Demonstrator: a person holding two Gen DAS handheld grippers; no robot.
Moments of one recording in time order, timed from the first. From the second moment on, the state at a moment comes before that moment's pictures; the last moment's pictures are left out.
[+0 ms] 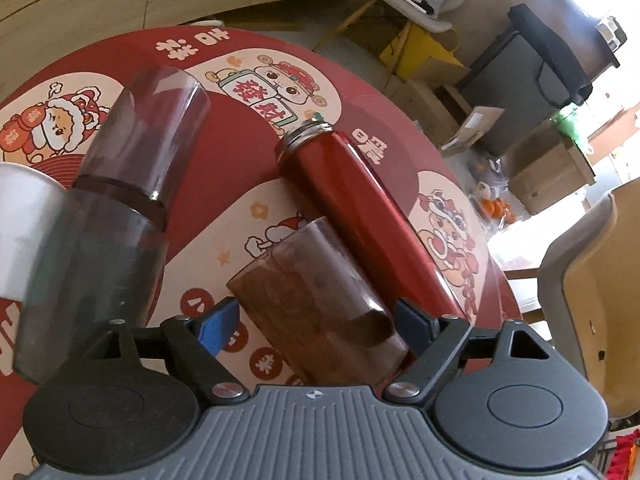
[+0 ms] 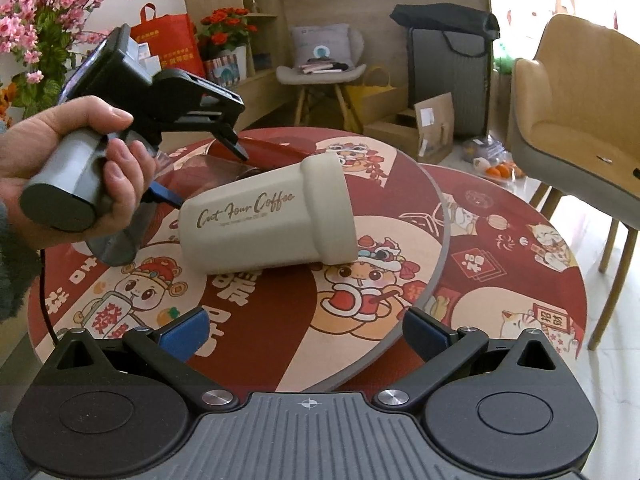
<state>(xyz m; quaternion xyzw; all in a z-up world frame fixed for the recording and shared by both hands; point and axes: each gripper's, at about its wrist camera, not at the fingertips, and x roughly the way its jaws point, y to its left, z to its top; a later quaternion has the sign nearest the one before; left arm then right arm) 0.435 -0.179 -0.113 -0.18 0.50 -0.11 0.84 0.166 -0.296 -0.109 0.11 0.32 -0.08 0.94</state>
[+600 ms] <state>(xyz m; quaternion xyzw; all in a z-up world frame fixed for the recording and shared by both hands) 0.426 -0.172 -0.101 -0.09 0.47 -0.13 0.87 0.167 -0.295 -0.108 0.11 0.31 -0.07 0.94</state>
